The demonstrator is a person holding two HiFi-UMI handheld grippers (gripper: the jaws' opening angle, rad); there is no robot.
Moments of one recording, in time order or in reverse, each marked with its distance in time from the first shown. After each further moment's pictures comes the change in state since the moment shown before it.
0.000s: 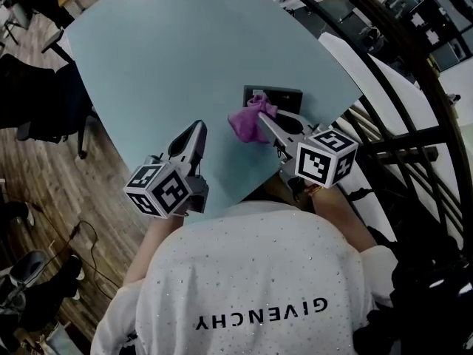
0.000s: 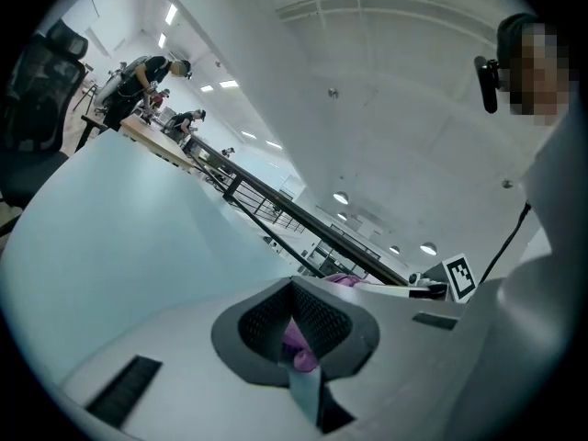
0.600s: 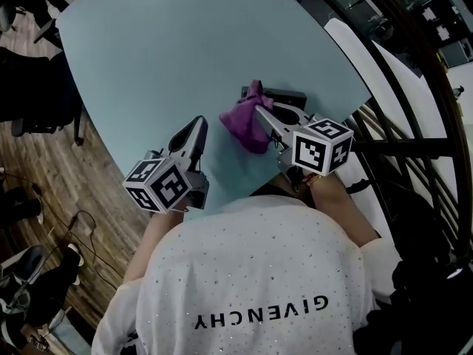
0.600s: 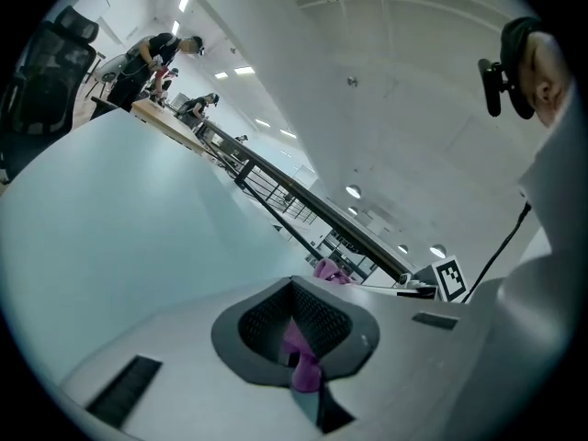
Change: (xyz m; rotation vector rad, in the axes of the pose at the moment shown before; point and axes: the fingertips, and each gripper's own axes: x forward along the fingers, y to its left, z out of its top) left arm 0.050 0.017 -0.007 -0.081 0.068 0.059; right arm 0.037 -0.057 -0.001 0.061 0.113 0.027
